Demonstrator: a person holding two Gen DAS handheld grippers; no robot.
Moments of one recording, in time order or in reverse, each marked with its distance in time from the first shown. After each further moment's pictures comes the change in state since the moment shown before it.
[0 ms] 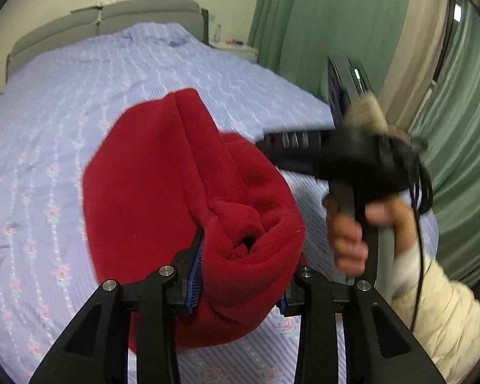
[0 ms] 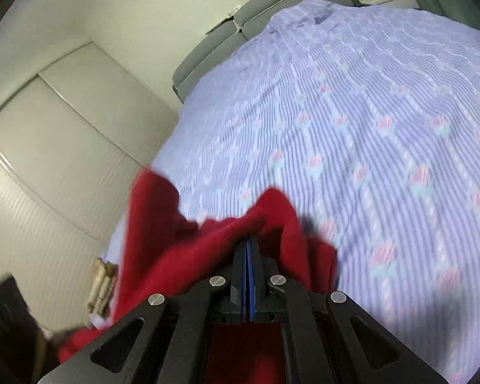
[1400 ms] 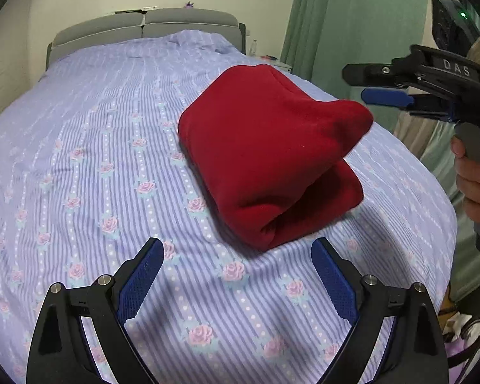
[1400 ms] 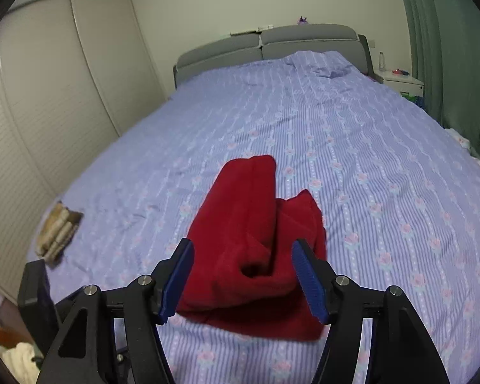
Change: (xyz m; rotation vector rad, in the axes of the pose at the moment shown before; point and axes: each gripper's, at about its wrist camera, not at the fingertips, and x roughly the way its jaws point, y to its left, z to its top) left arm -0.067 0.072 -0.119 -0.078 -0.115 0.114; right arm -0.055 0.135 -0.054 -0.362 -0.032 -0.342
